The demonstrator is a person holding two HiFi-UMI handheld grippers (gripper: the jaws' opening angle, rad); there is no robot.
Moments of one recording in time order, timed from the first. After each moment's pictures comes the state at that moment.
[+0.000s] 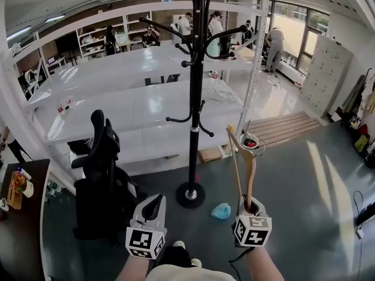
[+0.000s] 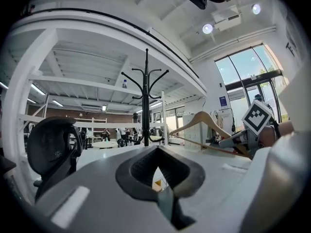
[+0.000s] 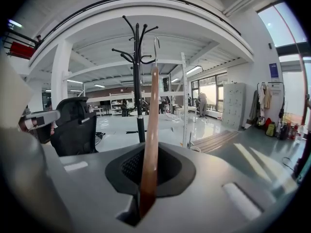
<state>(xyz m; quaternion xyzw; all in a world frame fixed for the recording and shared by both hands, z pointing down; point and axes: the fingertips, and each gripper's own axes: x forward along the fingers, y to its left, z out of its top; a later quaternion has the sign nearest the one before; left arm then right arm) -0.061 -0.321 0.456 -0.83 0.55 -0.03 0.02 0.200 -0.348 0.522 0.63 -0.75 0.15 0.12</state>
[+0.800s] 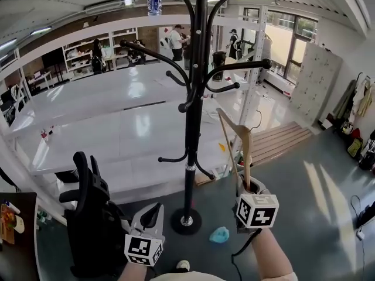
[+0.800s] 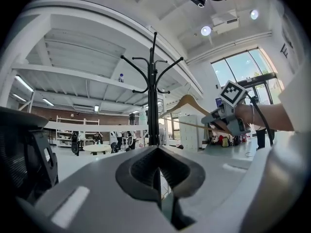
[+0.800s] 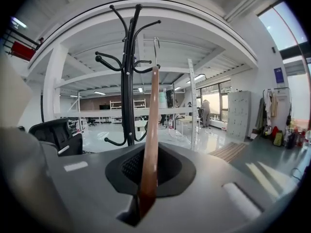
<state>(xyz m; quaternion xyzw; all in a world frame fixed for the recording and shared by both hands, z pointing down) -0.083 -0.488 0.446 -0.85 0.52 -0.03 0.03 0.168 -0.560 0.418 0.63 -0.76 0.11 0.09</state>
